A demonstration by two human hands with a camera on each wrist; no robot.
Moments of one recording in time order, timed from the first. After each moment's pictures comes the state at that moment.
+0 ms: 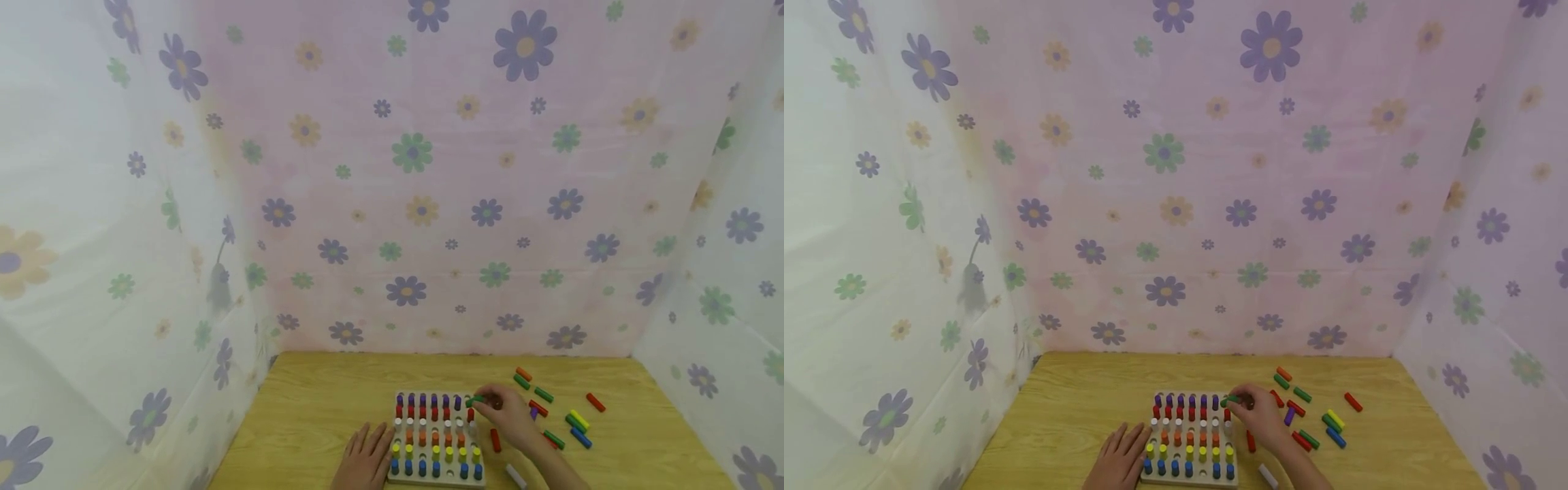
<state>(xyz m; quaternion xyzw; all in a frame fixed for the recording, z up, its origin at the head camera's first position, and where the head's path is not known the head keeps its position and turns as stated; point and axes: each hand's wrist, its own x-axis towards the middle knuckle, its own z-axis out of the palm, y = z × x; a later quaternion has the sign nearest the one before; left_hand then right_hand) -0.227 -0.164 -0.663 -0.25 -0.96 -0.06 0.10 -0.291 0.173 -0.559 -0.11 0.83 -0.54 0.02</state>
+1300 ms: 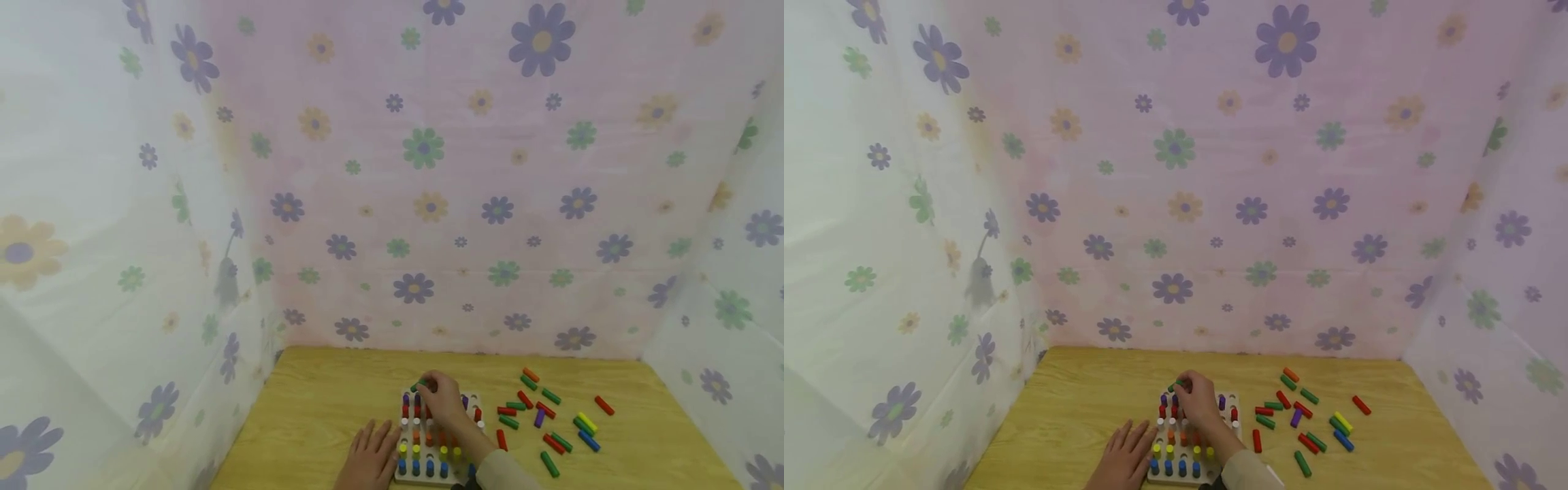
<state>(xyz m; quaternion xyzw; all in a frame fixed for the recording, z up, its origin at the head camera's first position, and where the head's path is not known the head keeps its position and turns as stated) -0.232 -0.159 -0.661 -0.17 -0.97 -0.17 0.03 -0.326 0.043 -0.581 -0.13 0.83 -0.55 0.00</state>
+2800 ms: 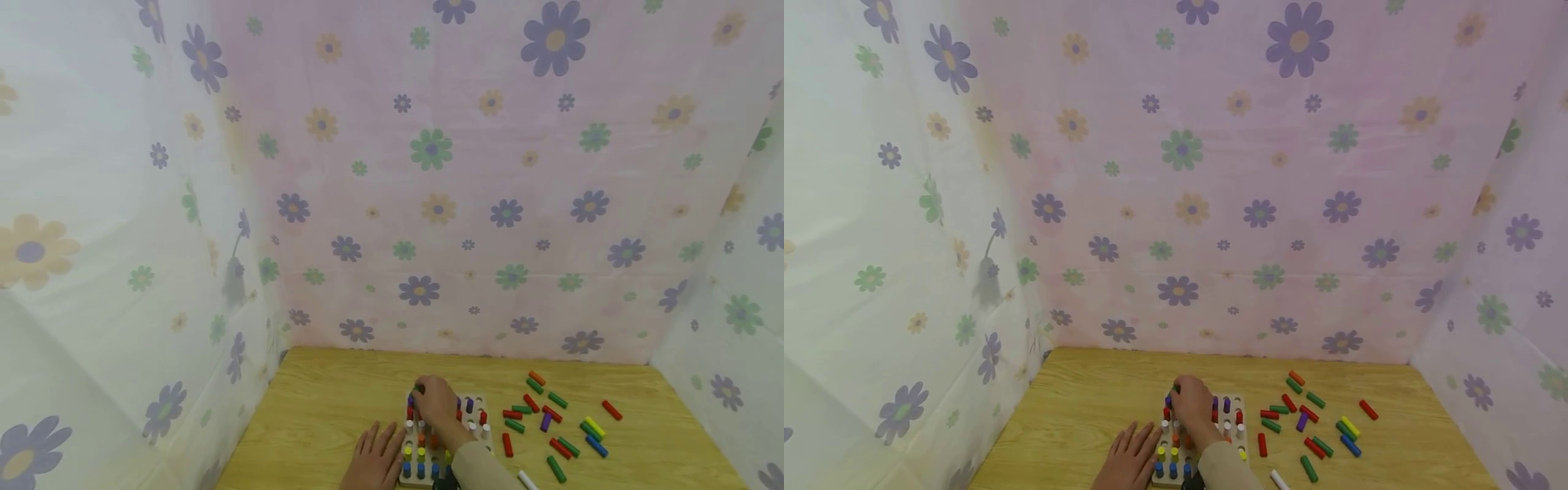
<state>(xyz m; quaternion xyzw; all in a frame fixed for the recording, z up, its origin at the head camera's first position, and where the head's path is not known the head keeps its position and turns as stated) -0.229 -0.159 -0.664 -0.19 -0.97 -0.11 0.07 -0.340 0.006 -0.588 -0.08 0.94 -0.31 -0.08</state>
